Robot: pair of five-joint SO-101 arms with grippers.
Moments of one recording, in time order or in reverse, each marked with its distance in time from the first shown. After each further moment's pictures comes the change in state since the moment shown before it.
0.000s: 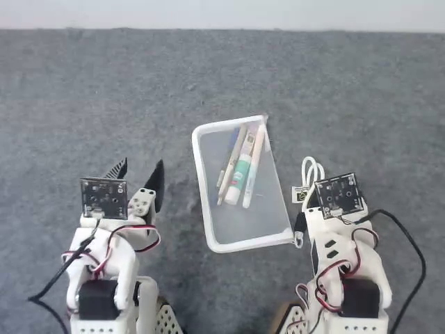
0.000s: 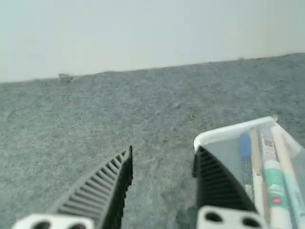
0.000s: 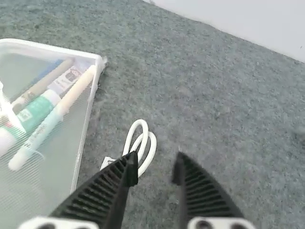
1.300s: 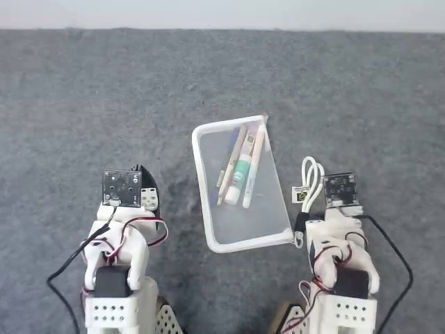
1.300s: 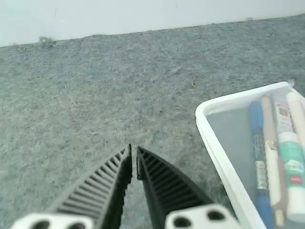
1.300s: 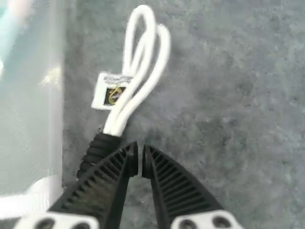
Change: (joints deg) left arm 0.3 0.0 15.7 -11.4 0.2; right arm 5.6 0.3 17.9 1.0 -7.0
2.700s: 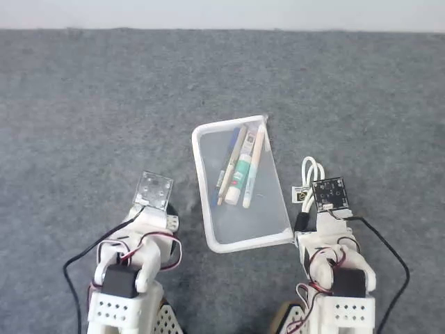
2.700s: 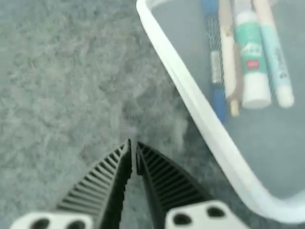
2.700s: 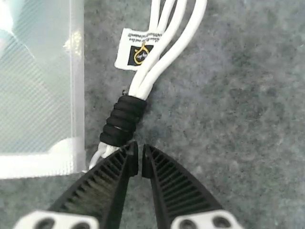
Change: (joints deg) left arm 9.7 0.0 2.6 20.0 0.0; right arm -5.0 0.0 0.0 9.1 -1.1
